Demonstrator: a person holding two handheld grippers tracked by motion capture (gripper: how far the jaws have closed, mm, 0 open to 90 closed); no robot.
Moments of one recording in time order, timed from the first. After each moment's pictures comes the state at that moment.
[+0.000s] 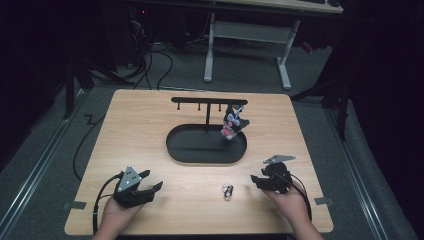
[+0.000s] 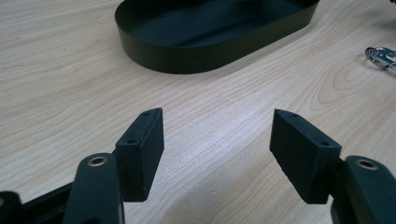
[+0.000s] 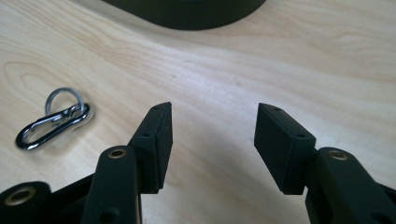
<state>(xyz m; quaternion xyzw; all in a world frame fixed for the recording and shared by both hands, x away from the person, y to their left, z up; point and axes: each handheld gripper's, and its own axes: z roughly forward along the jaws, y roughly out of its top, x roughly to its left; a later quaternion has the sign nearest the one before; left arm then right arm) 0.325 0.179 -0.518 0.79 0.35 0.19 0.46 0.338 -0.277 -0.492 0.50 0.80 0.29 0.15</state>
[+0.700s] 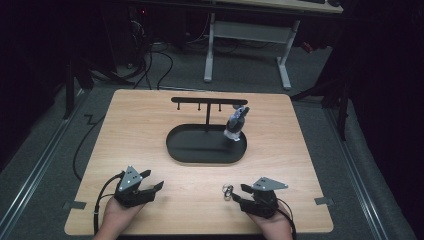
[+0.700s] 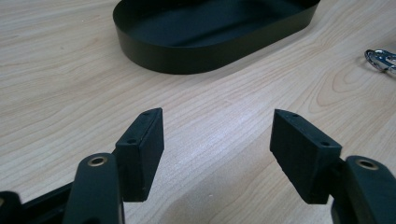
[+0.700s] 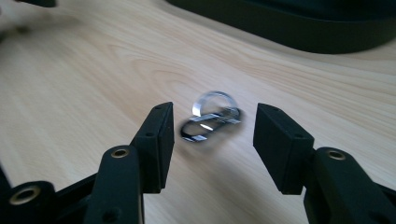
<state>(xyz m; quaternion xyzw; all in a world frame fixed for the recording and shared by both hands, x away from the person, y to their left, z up) 0.326 0.177 -0.519 0.79 0.36 0.18 0.46 0.282 -0.223 -0.507 0.43 0.80 0.41 0.13</state>
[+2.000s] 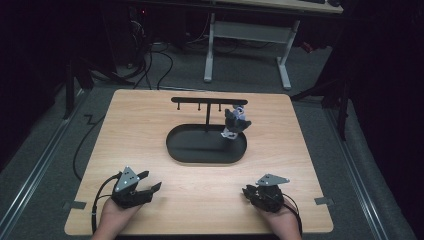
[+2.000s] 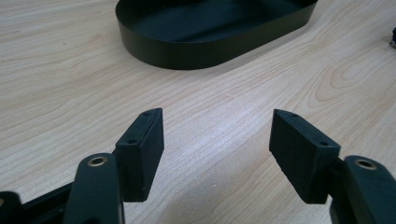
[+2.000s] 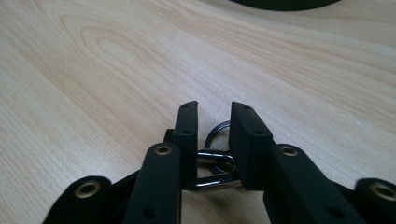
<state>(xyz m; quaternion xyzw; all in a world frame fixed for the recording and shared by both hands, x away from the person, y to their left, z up) 0.325 0.184 -0.518 0.79 0.36 0.18 0.46 0.299 -0.254 -0.522 0.44 0.81 0.35 0.15</state>
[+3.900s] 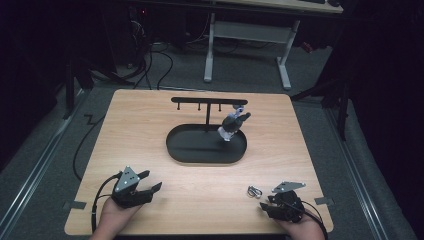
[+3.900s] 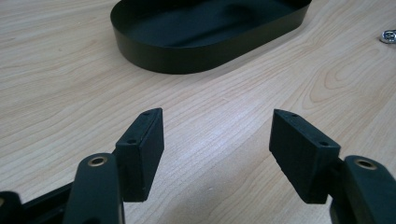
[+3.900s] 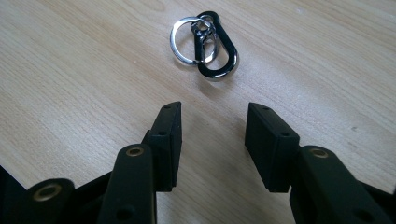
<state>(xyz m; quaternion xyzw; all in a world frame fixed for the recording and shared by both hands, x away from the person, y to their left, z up) 0.324 0.183 -0.515 0.80 0.34 0.17 0.46 0.272 -0.292 -0.503 0.48 0.84 0.24 0.11</state>
